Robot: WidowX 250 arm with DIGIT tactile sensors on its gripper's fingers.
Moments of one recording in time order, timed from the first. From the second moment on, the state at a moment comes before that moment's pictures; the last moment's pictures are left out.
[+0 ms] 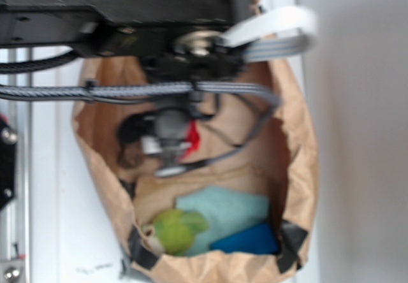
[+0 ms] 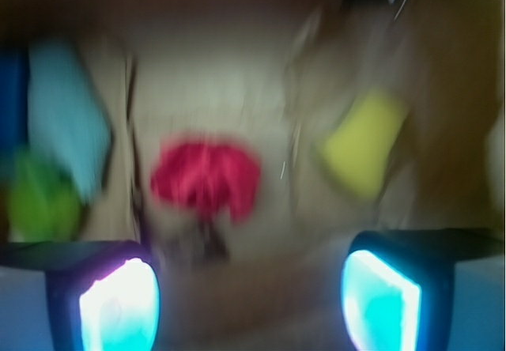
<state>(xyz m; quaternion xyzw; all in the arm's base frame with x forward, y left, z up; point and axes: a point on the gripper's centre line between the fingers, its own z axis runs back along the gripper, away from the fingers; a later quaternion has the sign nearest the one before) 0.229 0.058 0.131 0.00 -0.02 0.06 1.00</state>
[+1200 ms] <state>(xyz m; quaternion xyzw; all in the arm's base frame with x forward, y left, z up) 0.243 0.064 0.113 0.00 0.00 0.04 1.00</state>
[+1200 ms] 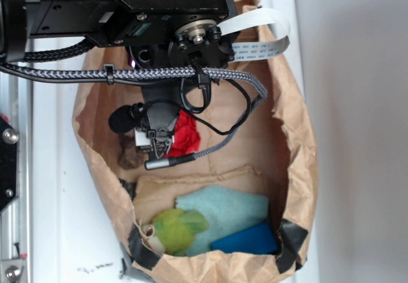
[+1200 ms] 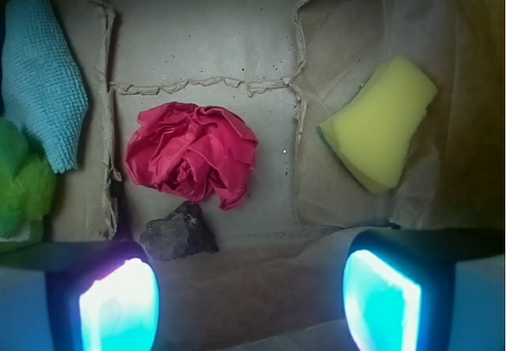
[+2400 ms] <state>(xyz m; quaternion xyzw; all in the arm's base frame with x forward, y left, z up) 0.239 0.023 0.082 0.02 -0.04 0.03 1.00</state>
